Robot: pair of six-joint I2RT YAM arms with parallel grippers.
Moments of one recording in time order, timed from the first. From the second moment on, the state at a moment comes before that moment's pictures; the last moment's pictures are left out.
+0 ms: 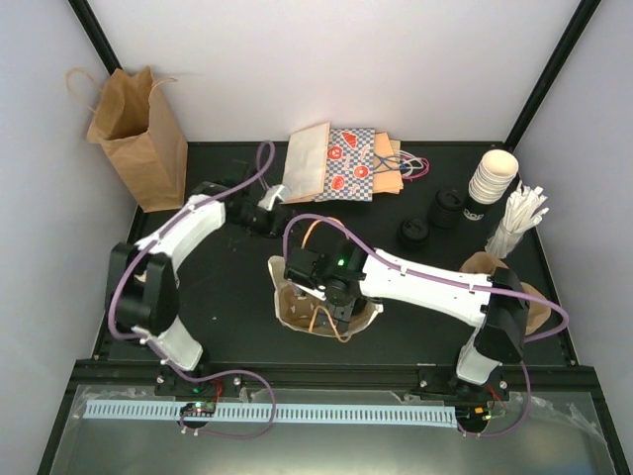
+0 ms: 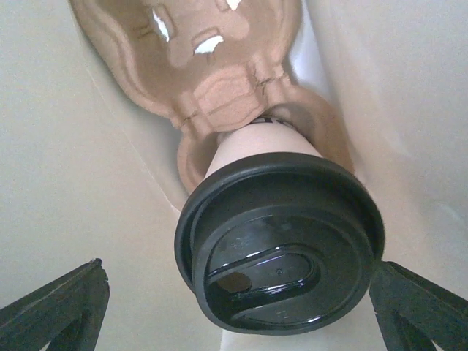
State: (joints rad) left arm -0.31 1.70 1.26 -0.77 0.75 -0.12; right arm 1.20 1.67 1.50 -1.32 0.22 -0.07
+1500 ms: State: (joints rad) left arm -0.30 0.74 0.99 -0.71 0.81 0.01; right arm 1.20 1.63 1.53 -1.19 0.05 -0.14
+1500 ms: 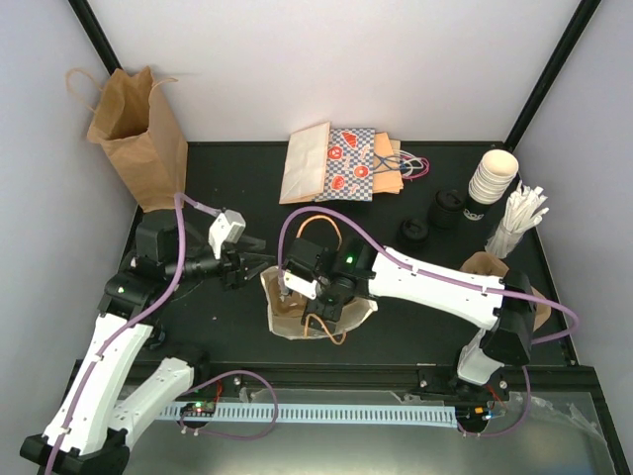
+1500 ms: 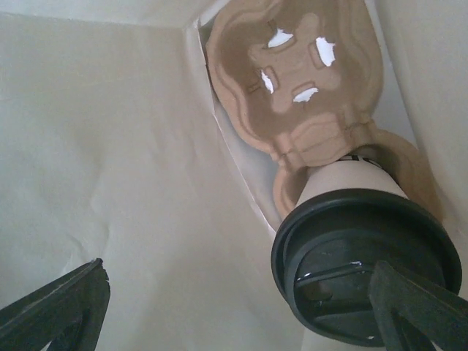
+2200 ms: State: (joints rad) left arm -0.44 0.84 1.01 -0.81 0.78 0.11; right arm 1.17 1.65 1.55 -1.19 0.02 -0.17
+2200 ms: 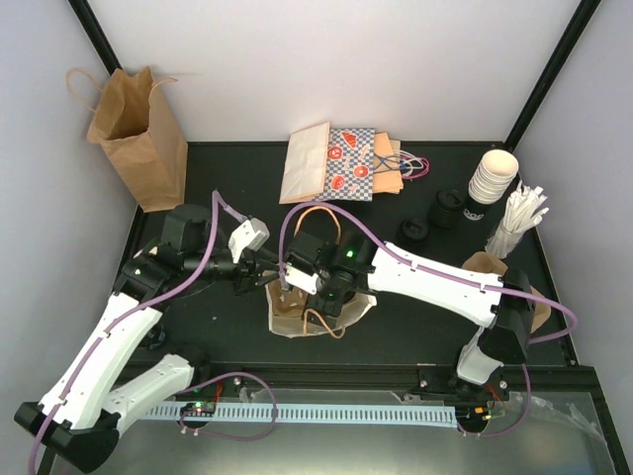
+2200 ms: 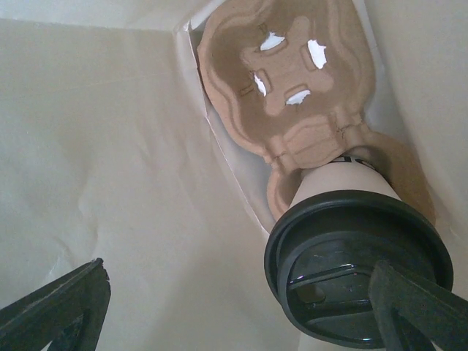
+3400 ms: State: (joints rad) left arm -0.45 1.04 1.20 -0.92 0.48 0.06; right arm 1.16 1.29 1.38 -0.78 0.39 -0.19
